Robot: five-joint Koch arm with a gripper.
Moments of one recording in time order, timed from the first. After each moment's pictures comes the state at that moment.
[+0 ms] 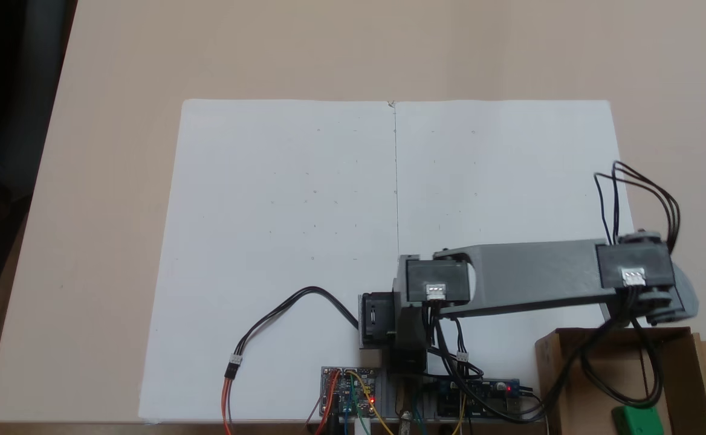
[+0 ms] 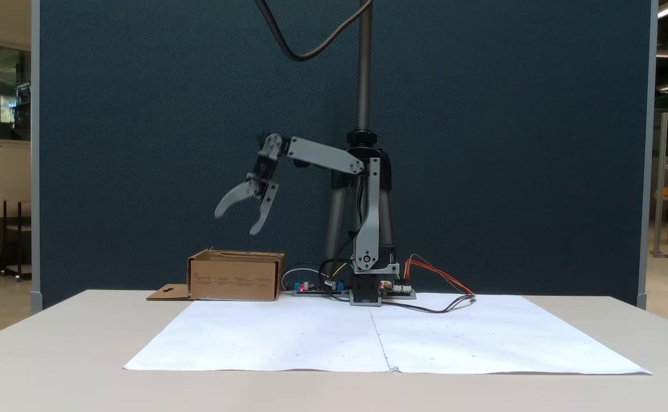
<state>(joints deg) 85.5 93.3 46.8 80.9 -9.3</state>
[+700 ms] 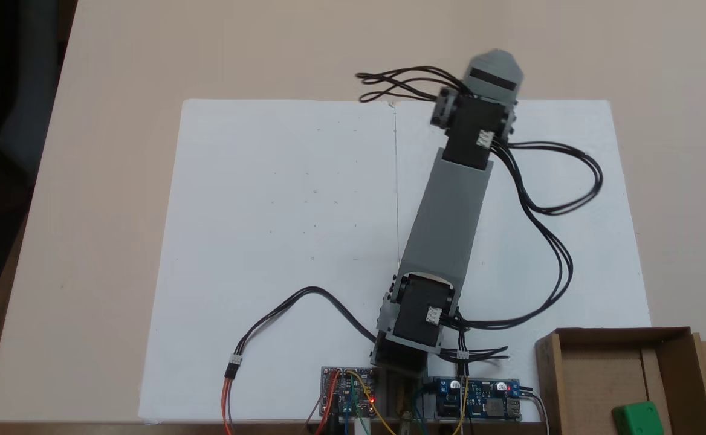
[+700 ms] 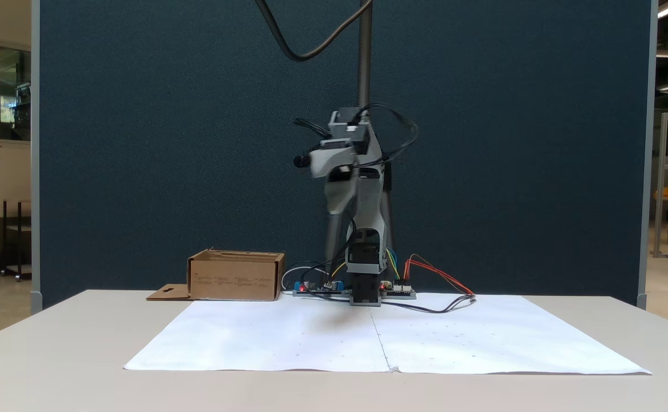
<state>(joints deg) 11.3 100.7 46.9 71.4 4.0</state>
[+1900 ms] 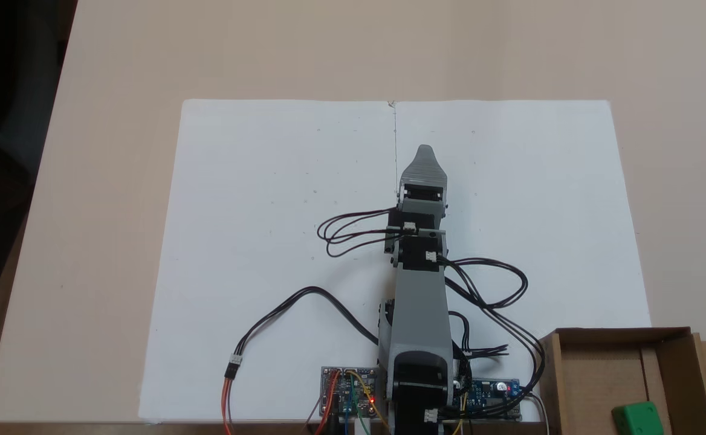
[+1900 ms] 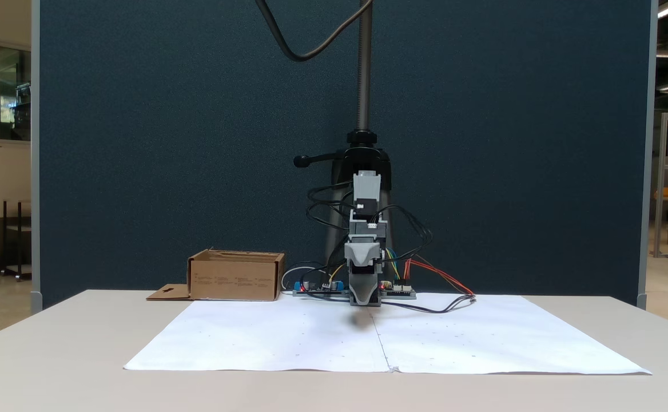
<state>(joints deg) 3.8 128.4 128.9 5.9 1.1</state>
